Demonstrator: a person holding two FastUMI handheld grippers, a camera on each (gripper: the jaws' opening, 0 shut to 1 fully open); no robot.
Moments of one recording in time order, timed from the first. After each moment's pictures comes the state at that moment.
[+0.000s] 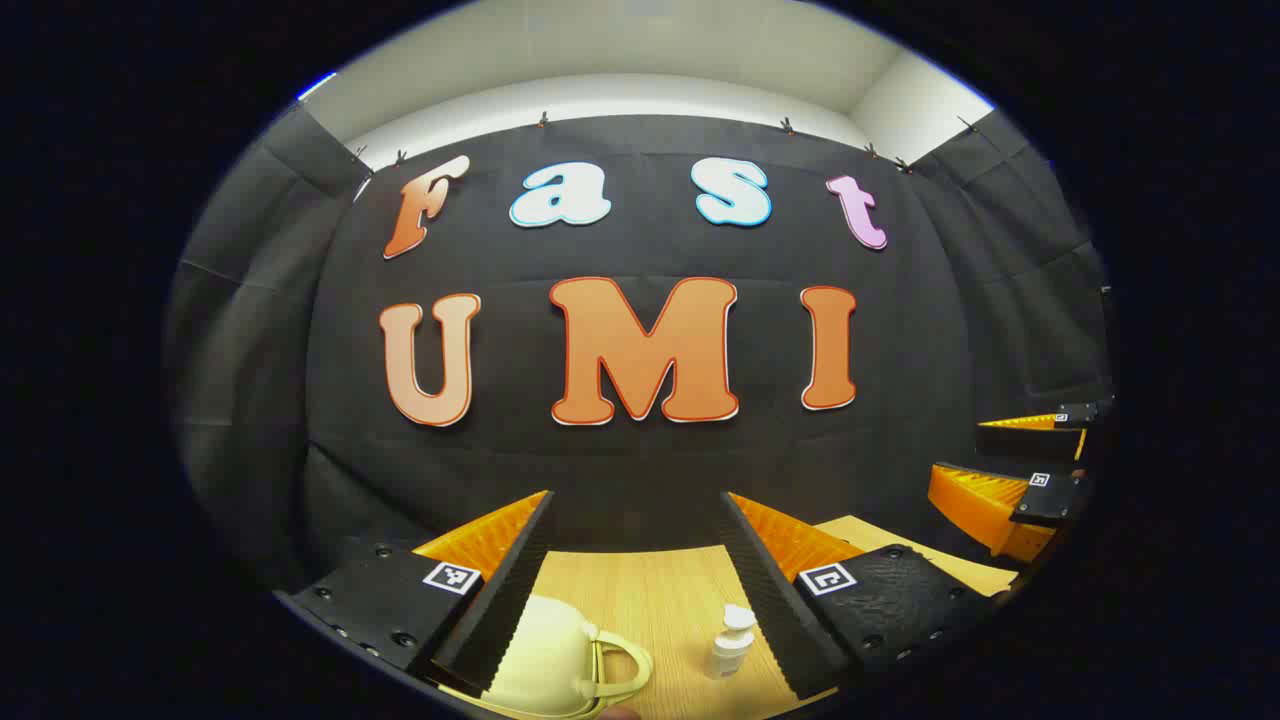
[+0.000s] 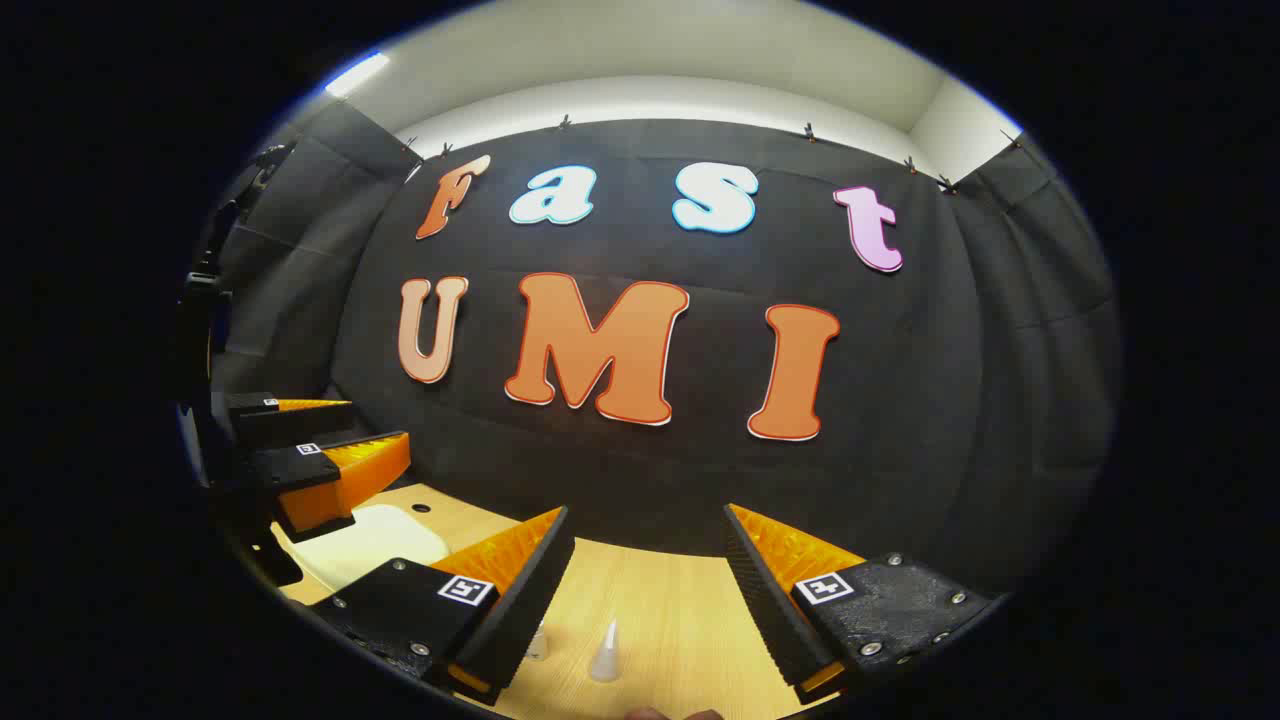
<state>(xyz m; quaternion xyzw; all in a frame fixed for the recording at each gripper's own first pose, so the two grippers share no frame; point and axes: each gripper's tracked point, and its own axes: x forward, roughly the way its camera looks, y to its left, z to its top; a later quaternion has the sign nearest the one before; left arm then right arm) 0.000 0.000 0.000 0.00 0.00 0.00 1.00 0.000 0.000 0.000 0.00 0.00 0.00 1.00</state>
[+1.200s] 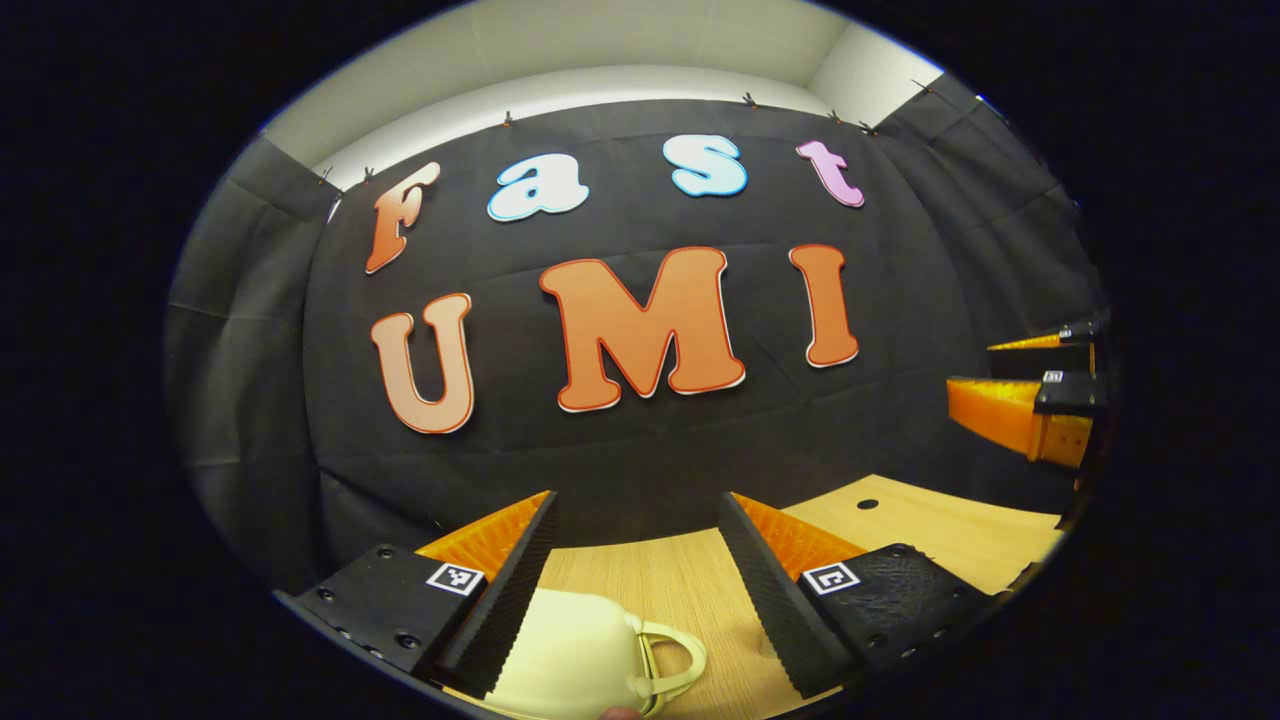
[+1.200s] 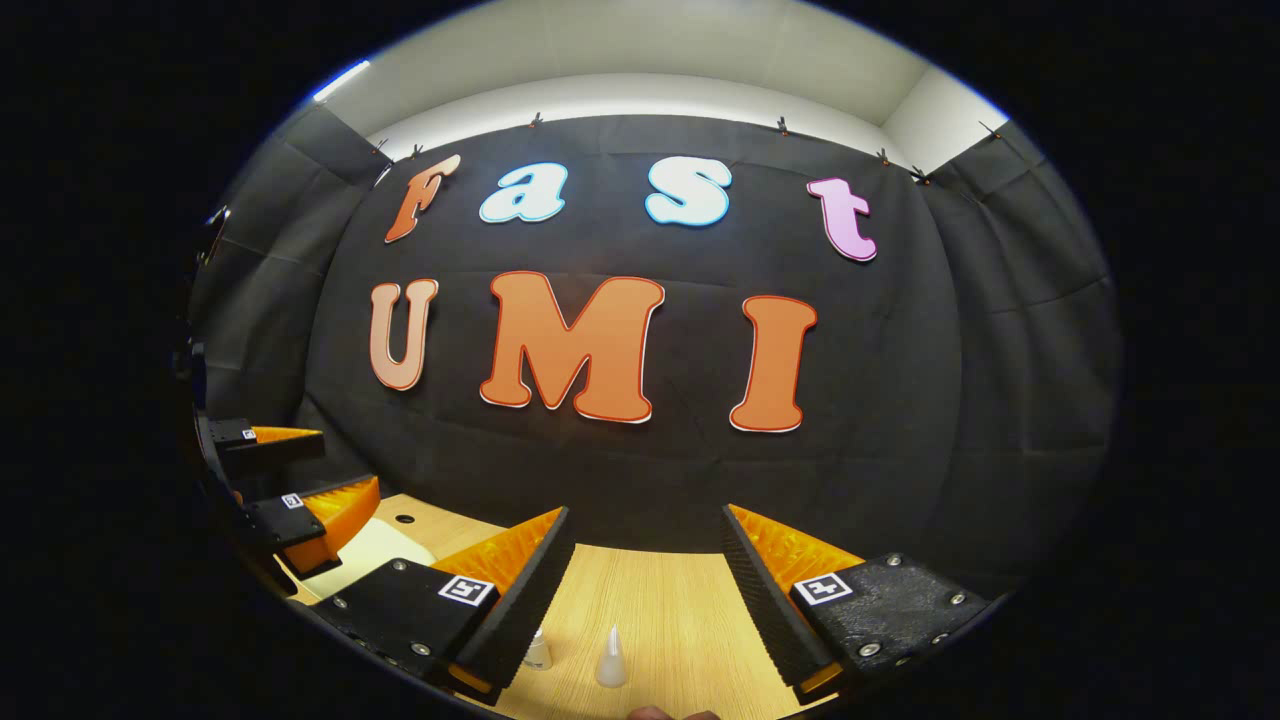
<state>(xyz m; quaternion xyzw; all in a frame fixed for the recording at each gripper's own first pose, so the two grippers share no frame) 0.011 0.015 -0.051 0.08 0.03 -0.03 1.00 0.017 -0.011 -0.002 0.02 0.01 -0.06 1.00</state>
